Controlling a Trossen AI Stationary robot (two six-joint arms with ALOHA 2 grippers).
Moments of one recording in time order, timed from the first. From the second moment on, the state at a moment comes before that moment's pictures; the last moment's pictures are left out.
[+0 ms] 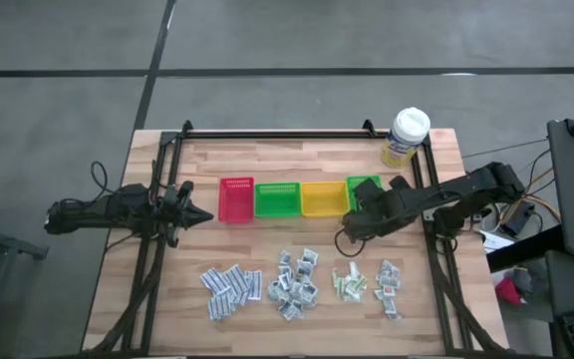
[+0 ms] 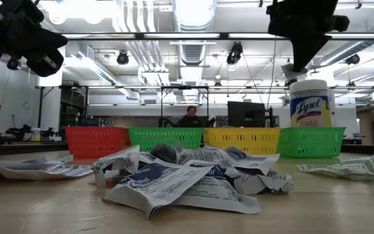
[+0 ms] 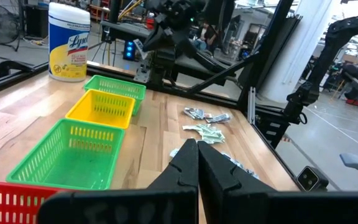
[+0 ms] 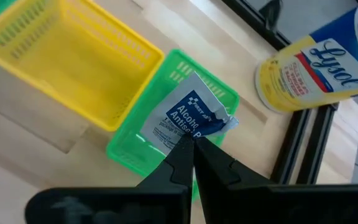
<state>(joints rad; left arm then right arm) 0.00 0.06 0.19 -0.25 0.09 -0.26 0.24 1.51 1.28 -1.46 0.63 1.22</state>
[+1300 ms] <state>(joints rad) 0.00 0.06 0.19 -0.25 0.09 -0.26 -0.22 1.51 1.10 -1.17 0.25 0.68</state>
